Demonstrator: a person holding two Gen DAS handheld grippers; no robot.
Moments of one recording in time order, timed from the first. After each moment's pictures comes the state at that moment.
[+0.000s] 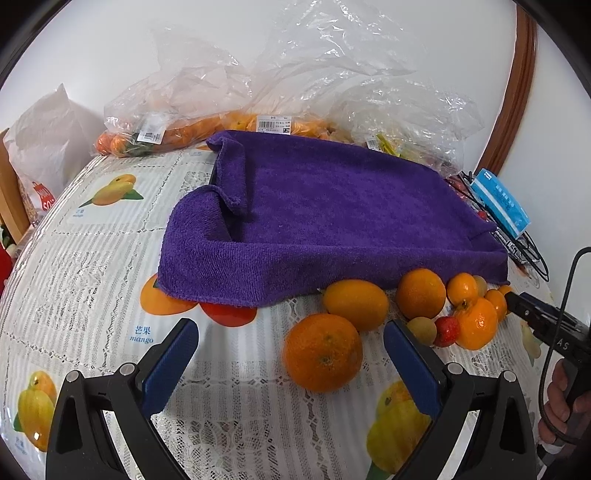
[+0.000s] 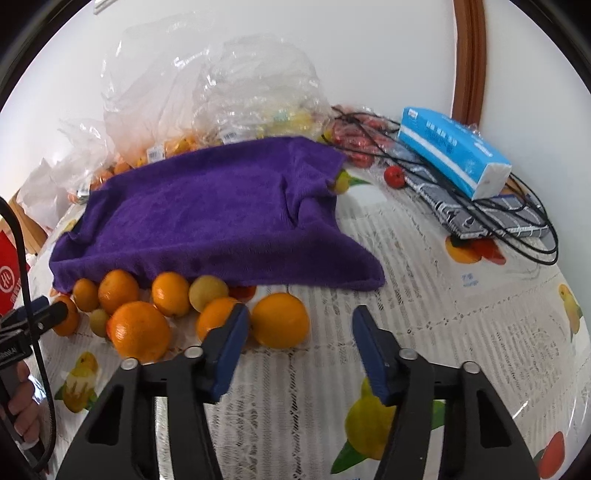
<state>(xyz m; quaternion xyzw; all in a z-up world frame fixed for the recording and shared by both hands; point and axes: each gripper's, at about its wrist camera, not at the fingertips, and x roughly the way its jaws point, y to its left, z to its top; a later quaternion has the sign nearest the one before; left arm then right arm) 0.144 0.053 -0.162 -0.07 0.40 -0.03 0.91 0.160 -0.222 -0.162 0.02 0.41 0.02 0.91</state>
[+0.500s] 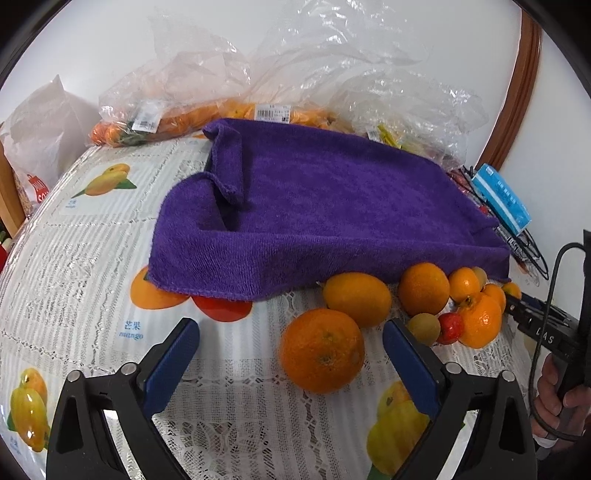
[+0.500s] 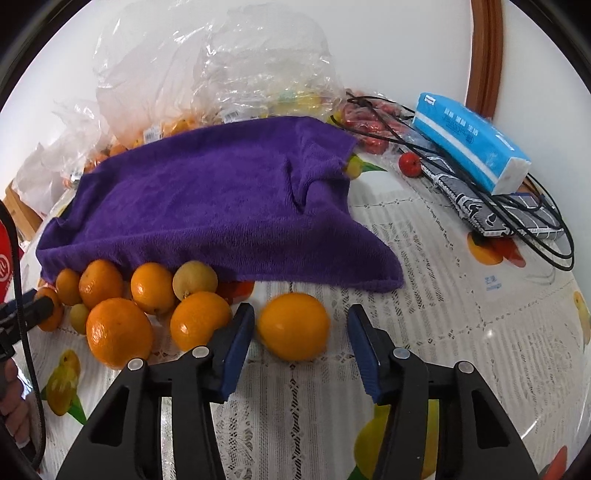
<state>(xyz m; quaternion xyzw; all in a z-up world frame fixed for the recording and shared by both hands) 0.151 0.050 -0.170 -0.07 0.42 -0.04 0.90 0.179 -0.219 -0.178 0.01 0.42 0.03 0.91</state>
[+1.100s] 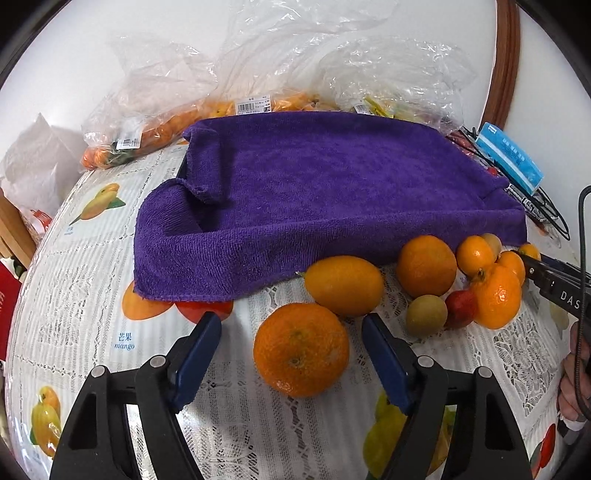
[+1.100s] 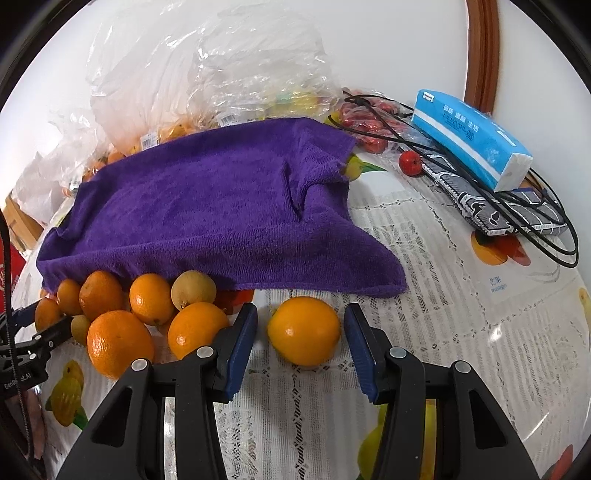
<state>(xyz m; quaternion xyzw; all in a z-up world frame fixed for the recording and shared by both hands) 0.157 0.020 -0.174 0.01 0.44 -0.02 0.90 0.186 -0.221 -0.180 0.02 0.42 0.03 0.91</state>
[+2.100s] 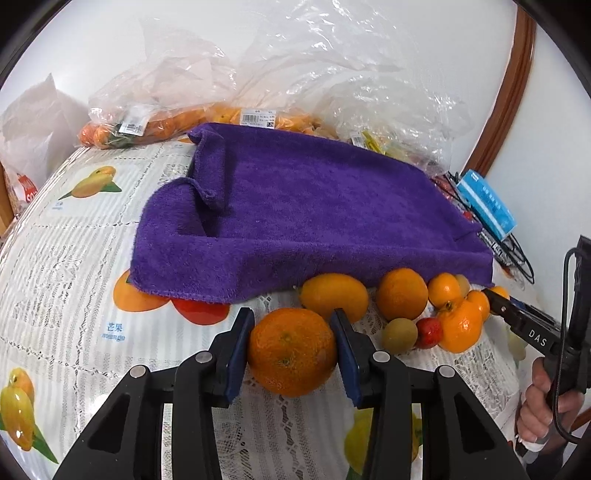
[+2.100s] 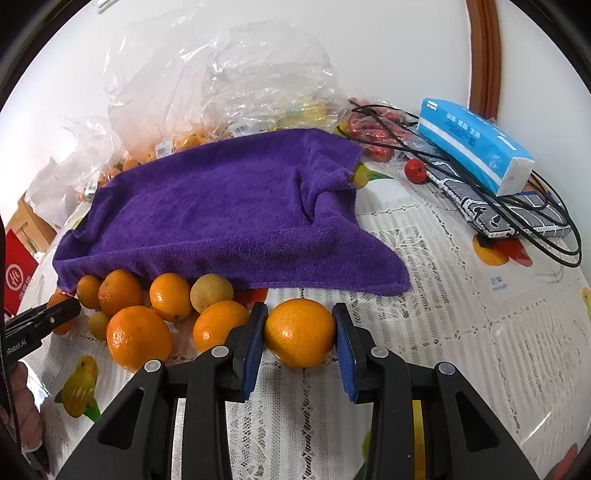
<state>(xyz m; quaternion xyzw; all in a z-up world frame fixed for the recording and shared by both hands) 0.149 0.046 -0.167 -0.10 0.40 -0.06 0.91 0.173 -0.223 -0.172 0.03 0.40 0.05 0.91</state>
